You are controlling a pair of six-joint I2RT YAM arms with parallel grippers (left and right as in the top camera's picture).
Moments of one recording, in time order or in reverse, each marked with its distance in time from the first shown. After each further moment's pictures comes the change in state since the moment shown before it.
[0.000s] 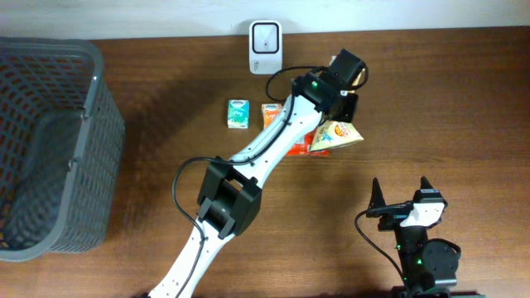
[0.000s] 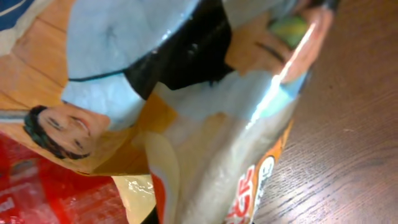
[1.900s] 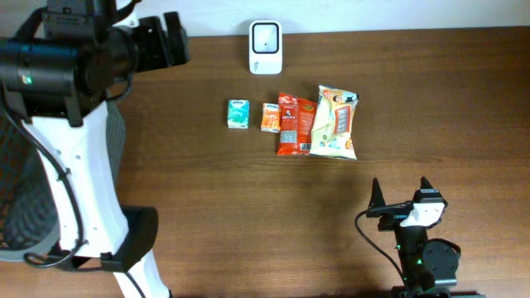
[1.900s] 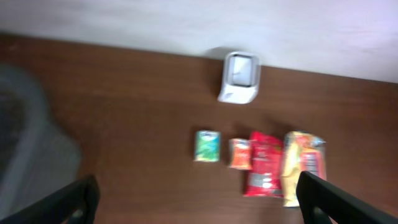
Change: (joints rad) left arm 0.603 -0.552 0.432 -0.747 0.000 0.129; right arm 0.000 0.000 0.000 0.000 0.000 0.000
